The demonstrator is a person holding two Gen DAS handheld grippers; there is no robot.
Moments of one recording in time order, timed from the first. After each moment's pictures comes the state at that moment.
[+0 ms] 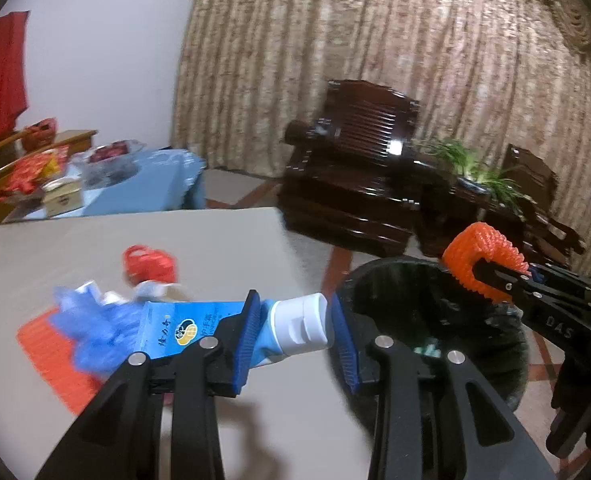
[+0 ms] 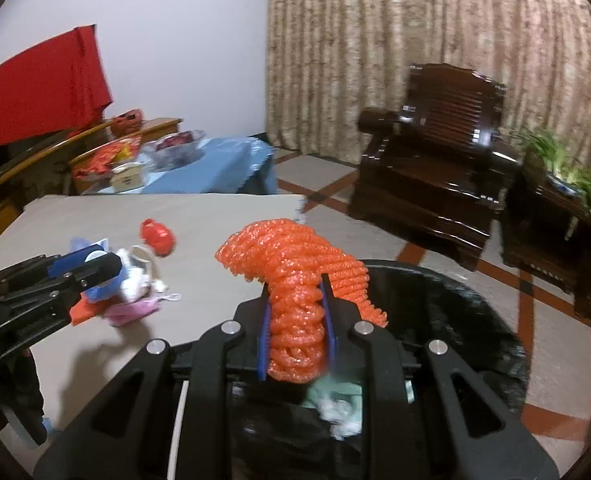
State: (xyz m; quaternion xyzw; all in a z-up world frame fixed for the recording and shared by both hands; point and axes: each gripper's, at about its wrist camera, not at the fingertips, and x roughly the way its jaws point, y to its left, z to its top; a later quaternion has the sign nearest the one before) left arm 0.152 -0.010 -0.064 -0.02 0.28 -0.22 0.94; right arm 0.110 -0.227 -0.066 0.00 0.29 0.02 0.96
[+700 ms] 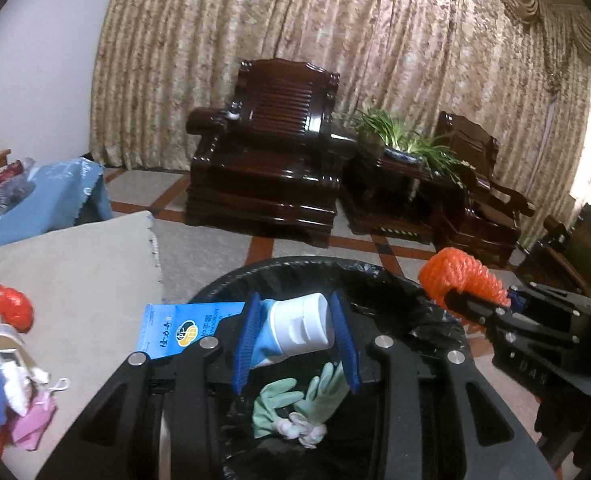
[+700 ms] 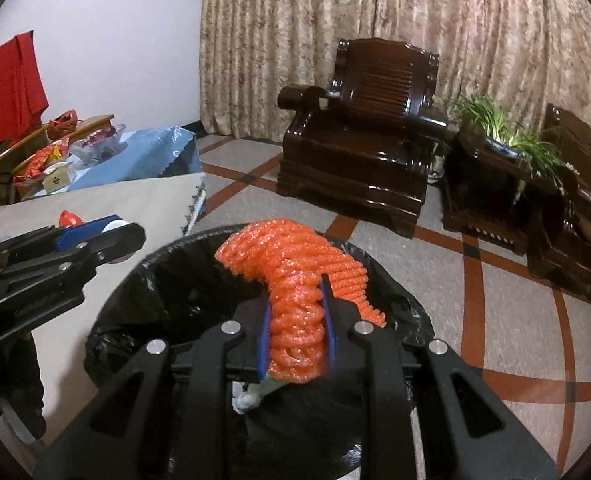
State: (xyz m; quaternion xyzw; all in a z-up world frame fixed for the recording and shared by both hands) left arm 0.176 -0.169 -0.076 0.01 0.29 -0.34 0.89; right arm 0.094 -0.334 -0.101 0.01 0.32 -0.08 0.94
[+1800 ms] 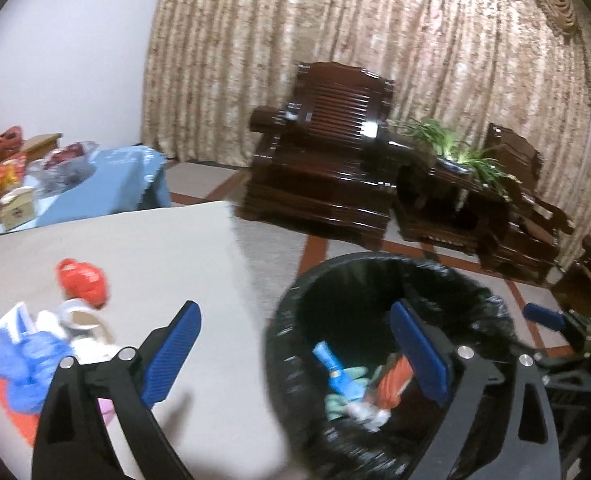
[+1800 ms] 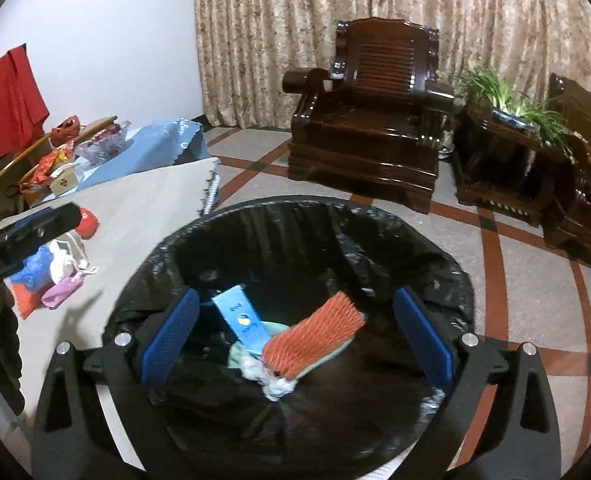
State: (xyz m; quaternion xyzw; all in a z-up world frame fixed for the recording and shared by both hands) left arm 0.182 -0.075 -0.078 0.00 0.30 -0.24 0.92; right arm 0.095 -0.309 -0.121 0.05 0.34 -0.06 0.94
